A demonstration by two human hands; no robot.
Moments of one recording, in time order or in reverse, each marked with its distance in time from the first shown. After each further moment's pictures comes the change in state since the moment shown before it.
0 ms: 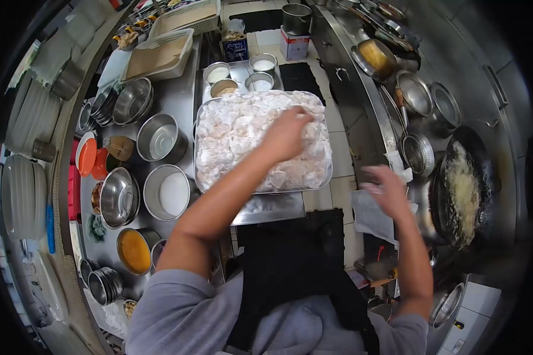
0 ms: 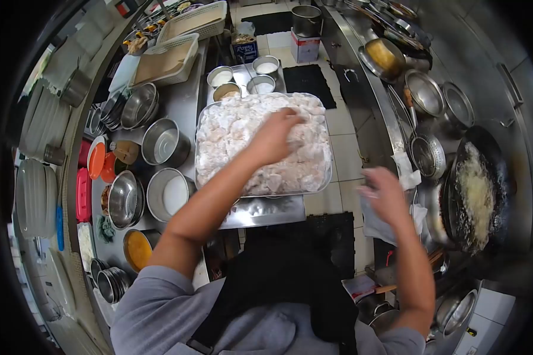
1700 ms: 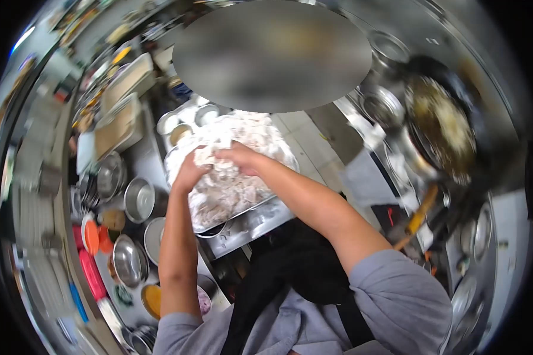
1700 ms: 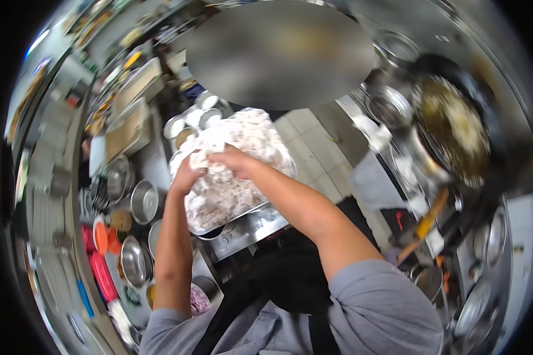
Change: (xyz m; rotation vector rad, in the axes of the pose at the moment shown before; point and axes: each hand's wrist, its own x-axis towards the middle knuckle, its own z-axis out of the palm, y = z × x) left_hand -0.035 -0.119 -0.035 -0.496 -0.130 -0.290; right_hand 0.178 -0.101 0.167 1.612 -0.314 0.155
